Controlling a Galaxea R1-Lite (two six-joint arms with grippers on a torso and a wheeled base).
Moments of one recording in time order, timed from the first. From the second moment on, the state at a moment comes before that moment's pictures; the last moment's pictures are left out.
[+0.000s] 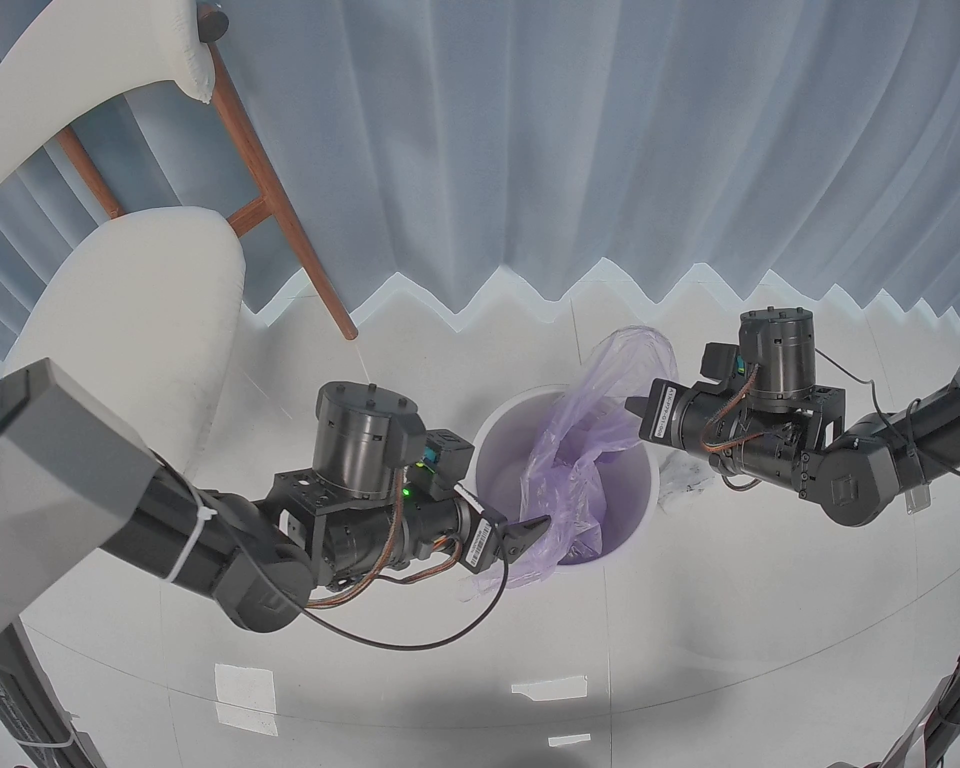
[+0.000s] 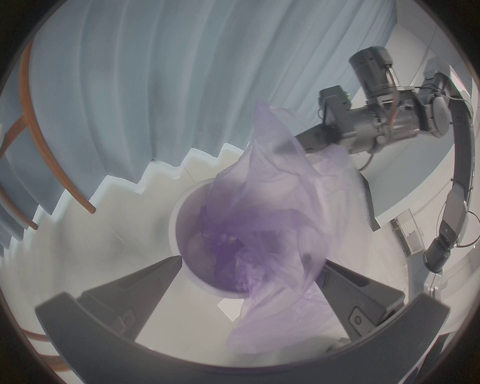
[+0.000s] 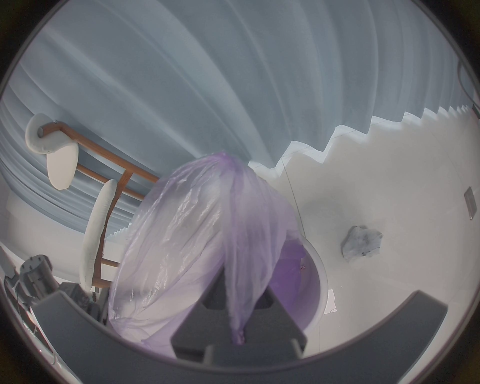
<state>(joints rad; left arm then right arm) -0.66 1.98 -0.93 -0.64 -0.08 0.09 0.48 1.87 -0.99 -0.51 0.00 0.45</state>
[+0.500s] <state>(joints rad) -0.66 2.15 -1.03 -0.76 -0.08 0.01 0.48 1.82 -0.94 -0.52 0.00 0.44</state>
